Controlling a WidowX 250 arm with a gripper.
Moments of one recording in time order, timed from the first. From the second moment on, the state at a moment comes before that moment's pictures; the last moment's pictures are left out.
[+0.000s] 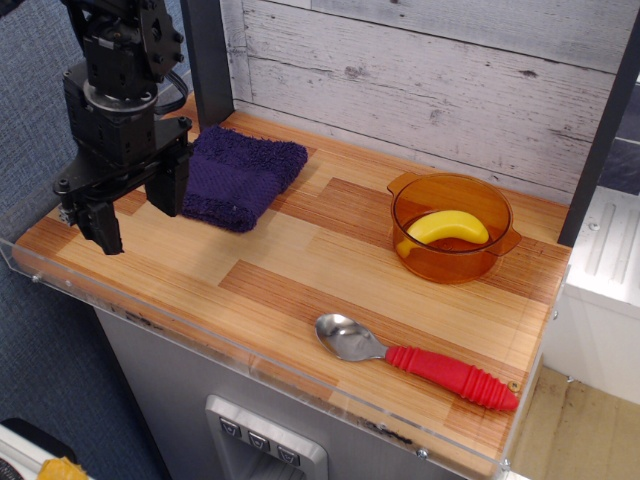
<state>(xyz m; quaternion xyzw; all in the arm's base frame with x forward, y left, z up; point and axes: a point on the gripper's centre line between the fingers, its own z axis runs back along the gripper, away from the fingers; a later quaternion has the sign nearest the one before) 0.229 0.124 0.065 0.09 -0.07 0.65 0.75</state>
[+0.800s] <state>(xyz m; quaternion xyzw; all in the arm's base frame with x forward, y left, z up) 0.246 0.092 0.072 0.08 -0.08 0.64 0.76</state>
